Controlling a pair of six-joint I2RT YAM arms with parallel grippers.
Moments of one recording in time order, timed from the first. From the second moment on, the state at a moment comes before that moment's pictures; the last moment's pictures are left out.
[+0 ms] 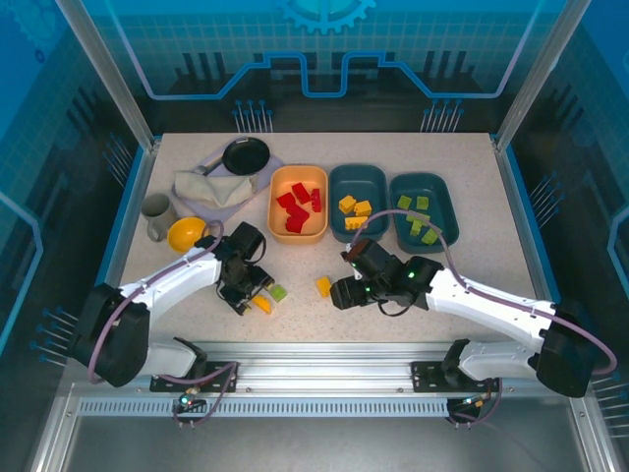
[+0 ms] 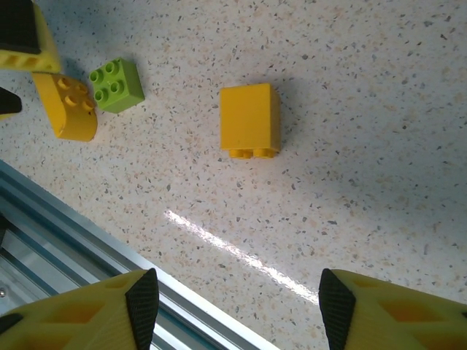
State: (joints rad) left arm -0.44 1.35 0.76 -0.86 0.19 -1.34; right arm 0.93 1.21 0.85 -0.65 -0.04 0.61
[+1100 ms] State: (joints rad) left arm -0.50 1.56 1.34 -0.86 0.15 -1.18; right arm 0.50 1.02 1.03 -0.60 -0.02 0.77
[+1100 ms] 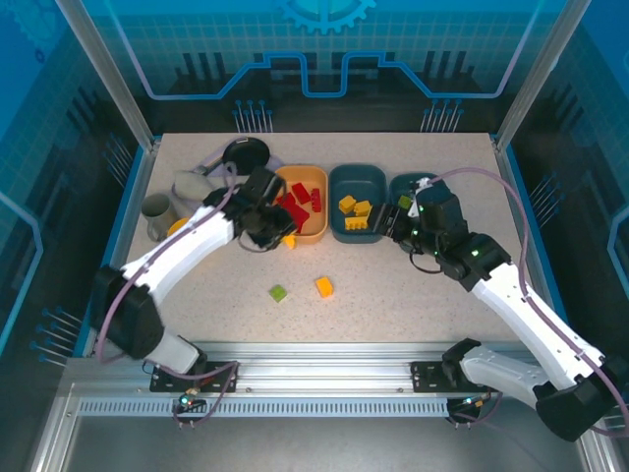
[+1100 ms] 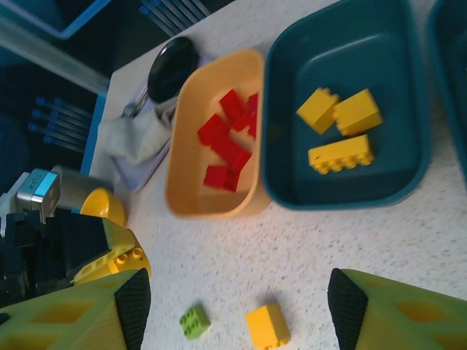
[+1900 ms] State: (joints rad) left arm -0.64 2.53 2.35 -0.83 0.29 -0.92; right arm 0.33 1.02 1.03 -0.70 -0.14 0.81
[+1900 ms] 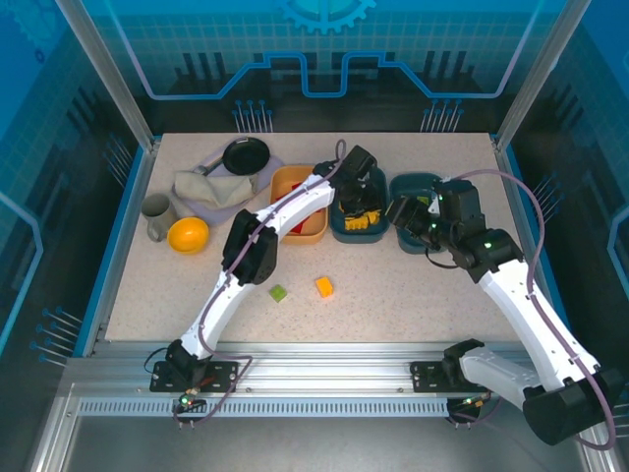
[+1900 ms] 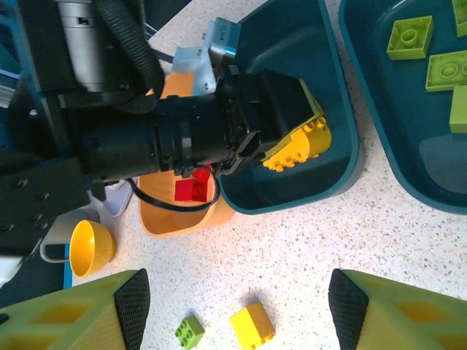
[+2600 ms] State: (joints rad) left arm -0.60 2.00 1.99 -0.89 0.18 -0.95; right arm 0.56 1.09 1.04 -0.80 -0.08 0.59
